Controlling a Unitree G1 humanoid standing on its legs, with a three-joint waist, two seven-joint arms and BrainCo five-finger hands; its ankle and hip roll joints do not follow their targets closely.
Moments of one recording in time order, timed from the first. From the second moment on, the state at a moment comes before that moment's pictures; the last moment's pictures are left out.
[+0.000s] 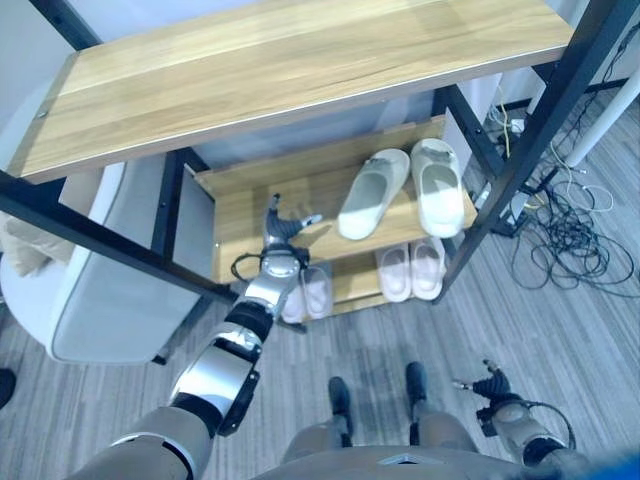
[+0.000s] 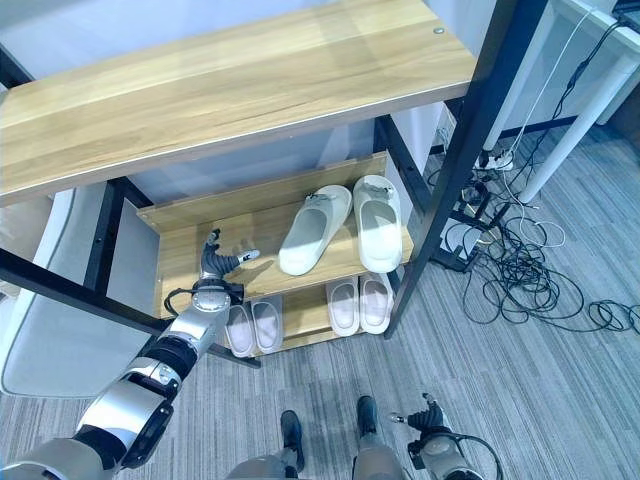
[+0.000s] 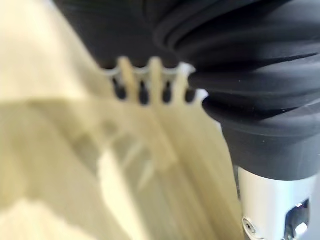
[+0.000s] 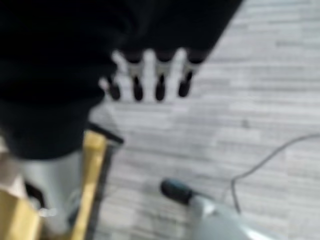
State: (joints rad) left arm -0.62 0.20 -0.33 0.81 -0.33 -0.05 0.46; right arm -0.12 -0.27 0.30 1.15 0.05 -0.05 -0.29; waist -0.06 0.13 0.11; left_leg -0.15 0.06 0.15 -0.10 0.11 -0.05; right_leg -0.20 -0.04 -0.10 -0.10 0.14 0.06
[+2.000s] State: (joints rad) left arm -0.49 0.12 -0.43 0.77 -0.49 -0.11 0.32; right arm -0.11 -0.28 0.33 1.14 0.01 -0.01 -0.28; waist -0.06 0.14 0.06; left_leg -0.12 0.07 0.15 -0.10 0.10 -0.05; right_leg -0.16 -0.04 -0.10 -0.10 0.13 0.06
